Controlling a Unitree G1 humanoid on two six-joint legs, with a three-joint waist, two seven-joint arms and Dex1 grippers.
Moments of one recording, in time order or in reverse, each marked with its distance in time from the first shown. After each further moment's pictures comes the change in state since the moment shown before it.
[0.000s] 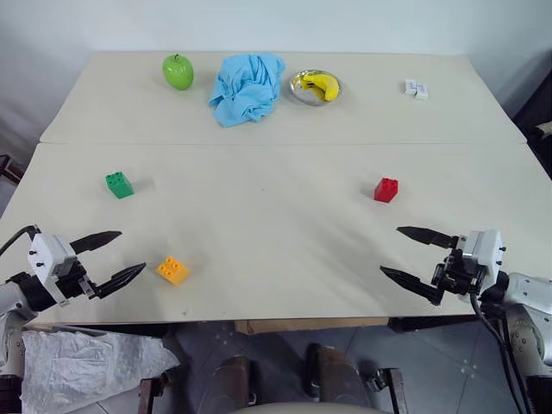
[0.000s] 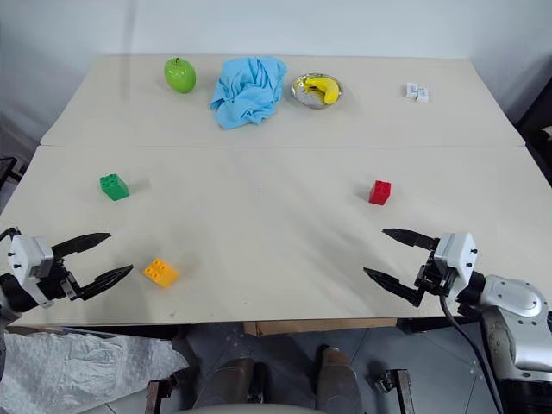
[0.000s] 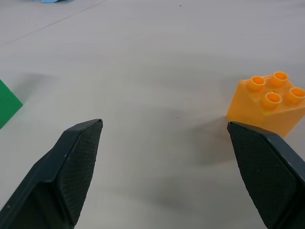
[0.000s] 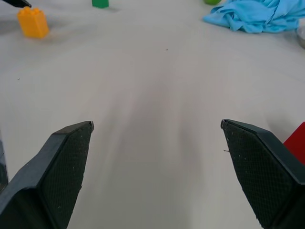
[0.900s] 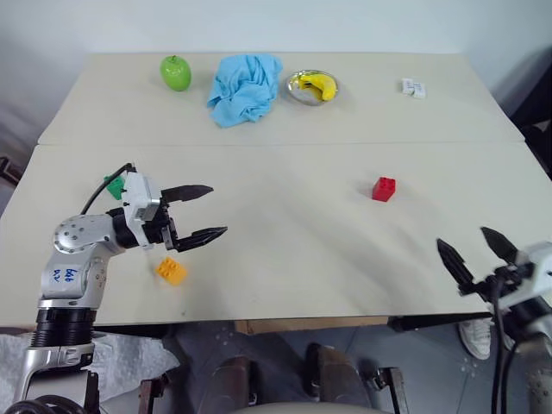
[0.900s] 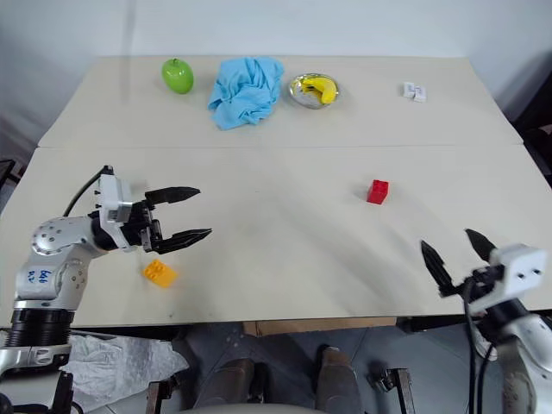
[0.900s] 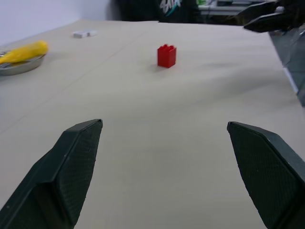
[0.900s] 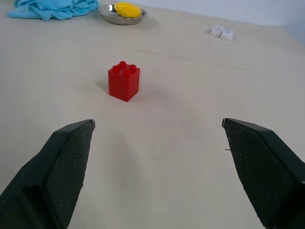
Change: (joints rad) left arm -0.415 -0.156 -0.335 -0.189 -0.039 0.261 -0.001; right arm 0.195 0.200 -0.208 -0.314 -0.007 0.264 -0.642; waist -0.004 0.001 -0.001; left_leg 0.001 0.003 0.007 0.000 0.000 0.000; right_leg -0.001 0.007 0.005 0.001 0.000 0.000
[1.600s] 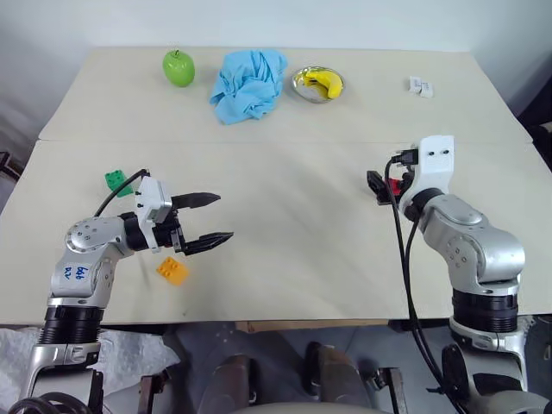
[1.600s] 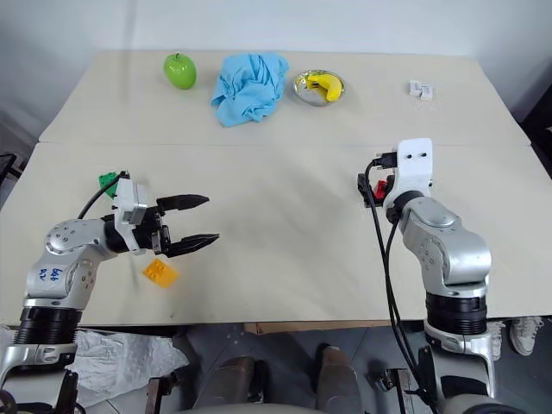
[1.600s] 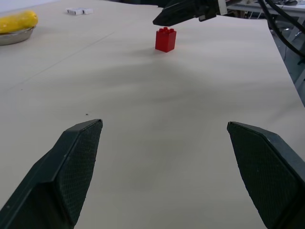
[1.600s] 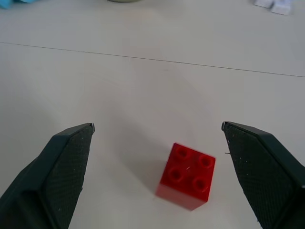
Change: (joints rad) left arm -0.005 0.013 -0.018 0.015 0.032 0.036 -0.001; right arm -0.776 0.079 0.330 0.197 -0.195 0.681 -0.531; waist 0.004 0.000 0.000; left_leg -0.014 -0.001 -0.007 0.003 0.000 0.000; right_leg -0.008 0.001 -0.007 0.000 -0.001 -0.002
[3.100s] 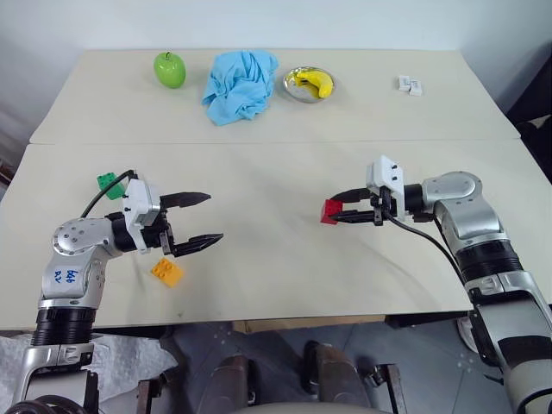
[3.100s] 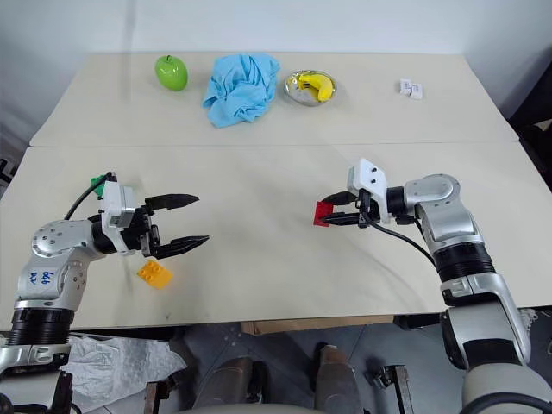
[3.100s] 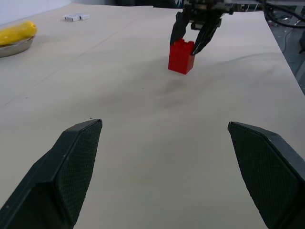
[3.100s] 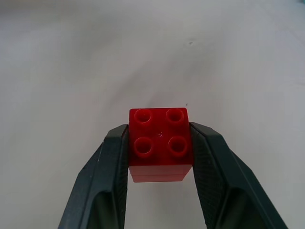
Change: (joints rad) left arm 0.027 0.017 0.040 0.042 0.010 -0.085 -0.054; right arm -0.291 -0.208 0.357 0.847 -0.163 -0.984 1.416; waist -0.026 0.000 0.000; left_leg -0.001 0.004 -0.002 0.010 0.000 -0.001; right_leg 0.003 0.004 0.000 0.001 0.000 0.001
